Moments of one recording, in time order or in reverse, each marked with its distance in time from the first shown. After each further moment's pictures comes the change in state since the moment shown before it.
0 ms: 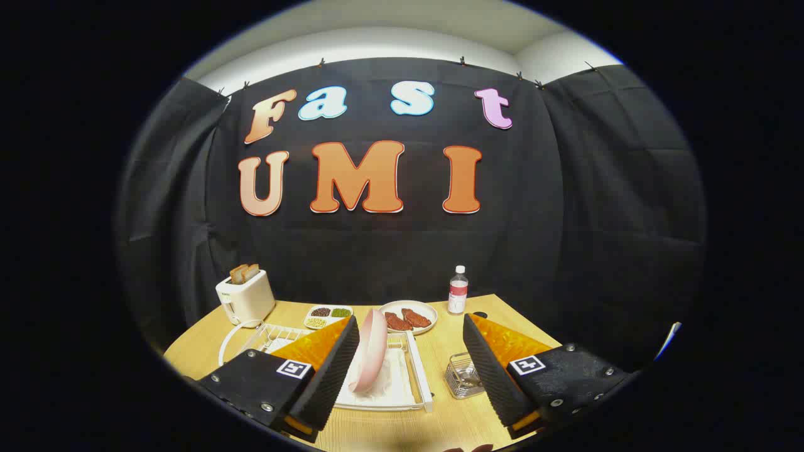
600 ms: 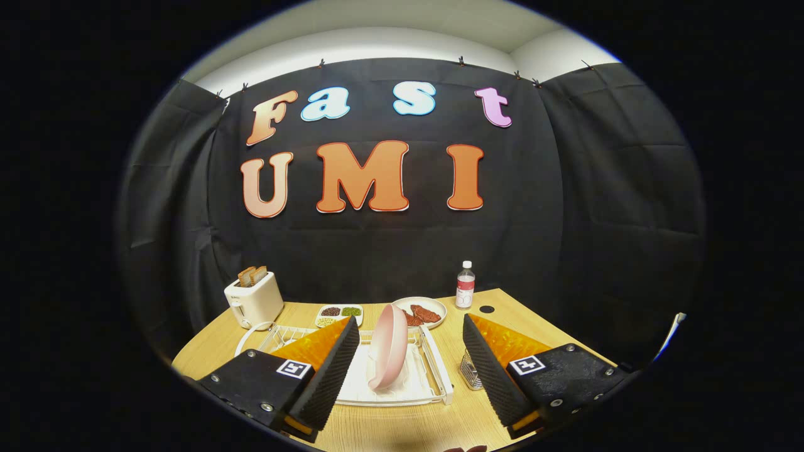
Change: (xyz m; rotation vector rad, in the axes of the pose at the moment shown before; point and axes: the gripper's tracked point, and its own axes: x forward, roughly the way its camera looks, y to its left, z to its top) arm -0.009 0.015 -0.004 0.038 0.007 -0.009
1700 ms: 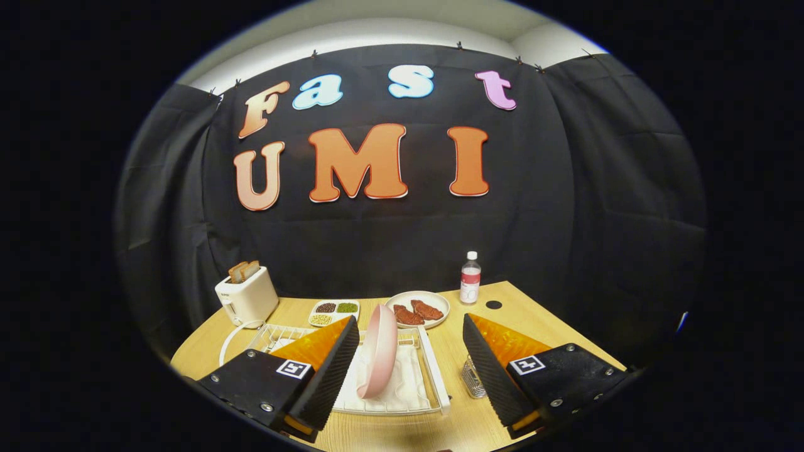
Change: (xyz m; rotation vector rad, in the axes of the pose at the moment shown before) arm 0.071 -0.009 -0.027 -0.002 0.083 0.048
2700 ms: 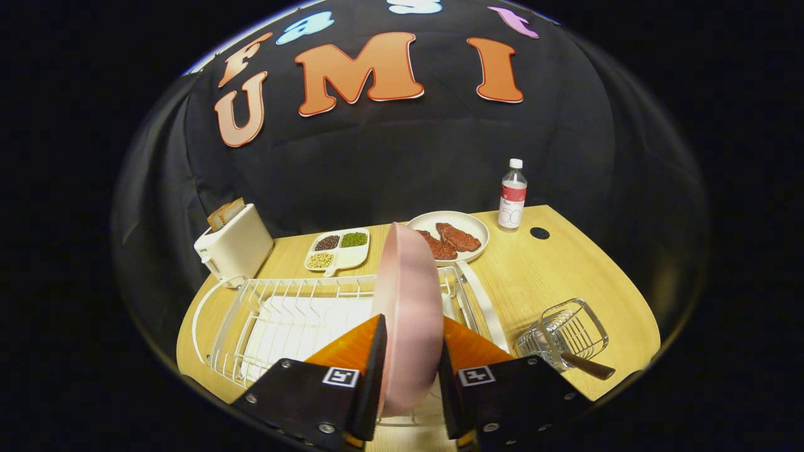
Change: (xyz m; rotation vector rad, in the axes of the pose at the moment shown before) arm 0.091 0.038 -0.104 0.048 0.361 0.047
